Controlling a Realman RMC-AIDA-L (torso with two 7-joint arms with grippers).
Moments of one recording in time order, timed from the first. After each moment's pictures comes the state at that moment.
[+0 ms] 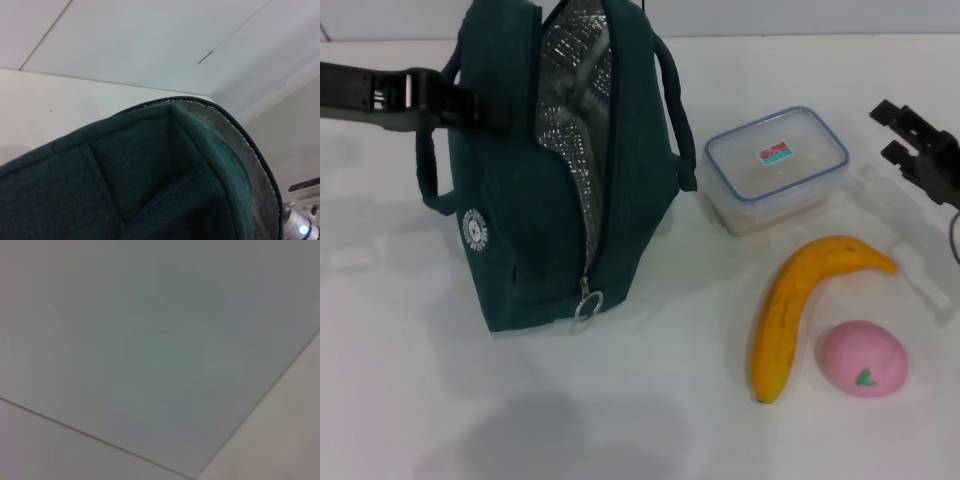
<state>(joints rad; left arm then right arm) -0.61 -1.95 0.69 1.08 2.07 1.83 -2.51 0.55 2.02 -0.83 -0.08 -1.12 -1.17 1.67</state>
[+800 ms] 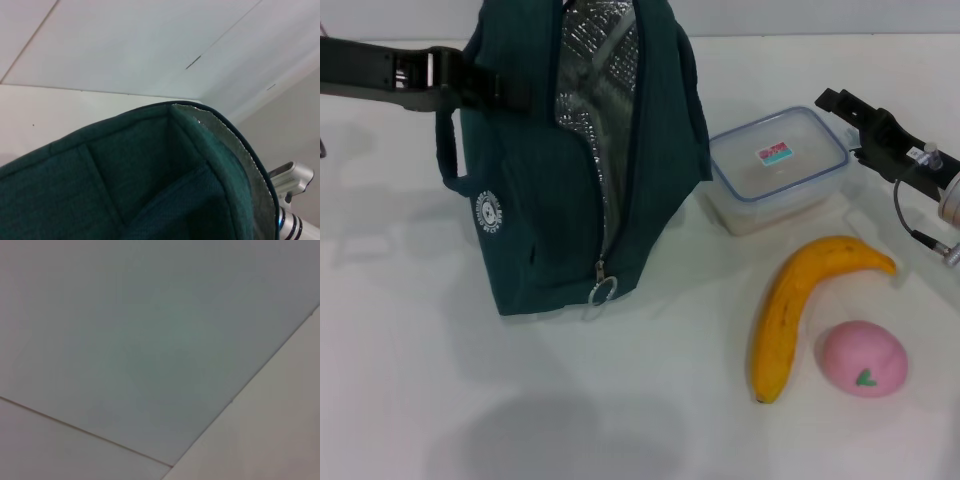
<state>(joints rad) -0.65 -1.95 0.69 1.05 2.07 1.81 -2.49 0.72 2.03 -0.84 0.00 -1.12 -0.97 1.68</state>
